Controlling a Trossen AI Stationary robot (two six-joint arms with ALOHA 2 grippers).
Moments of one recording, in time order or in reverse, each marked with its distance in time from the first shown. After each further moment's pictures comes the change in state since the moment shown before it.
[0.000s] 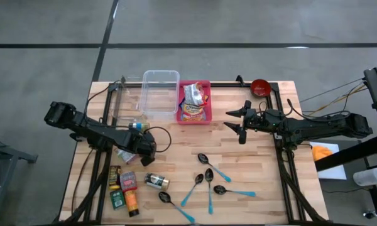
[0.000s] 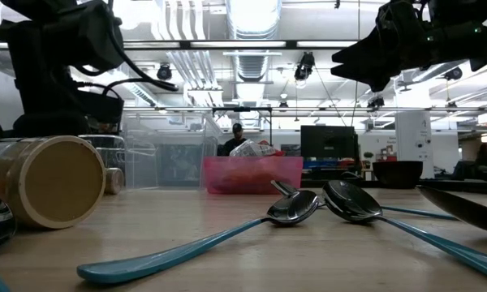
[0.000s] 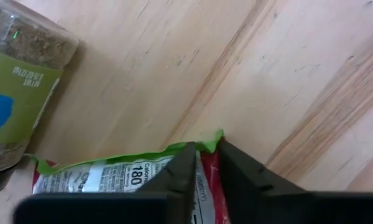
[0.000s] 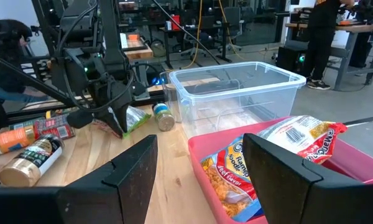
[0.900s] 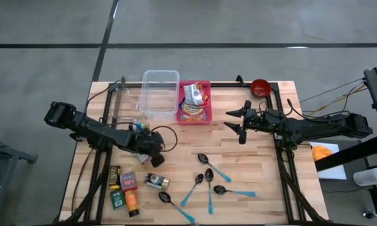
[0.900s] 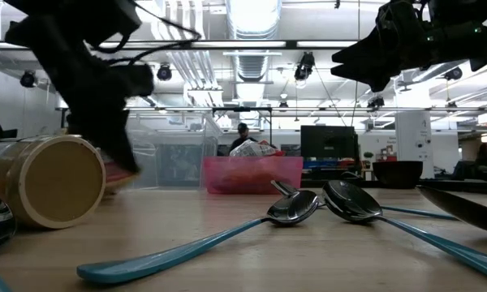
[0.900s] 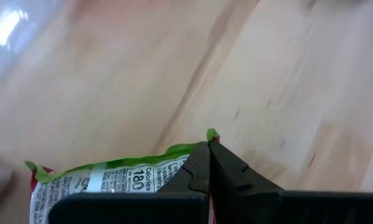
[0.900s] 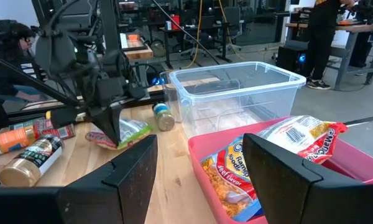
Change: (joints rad) left arm 0.000 0.000 0.014 0.360 -0.088 0.137; right arm 0.000 0.000 0.000 0.000 0.000 0.003
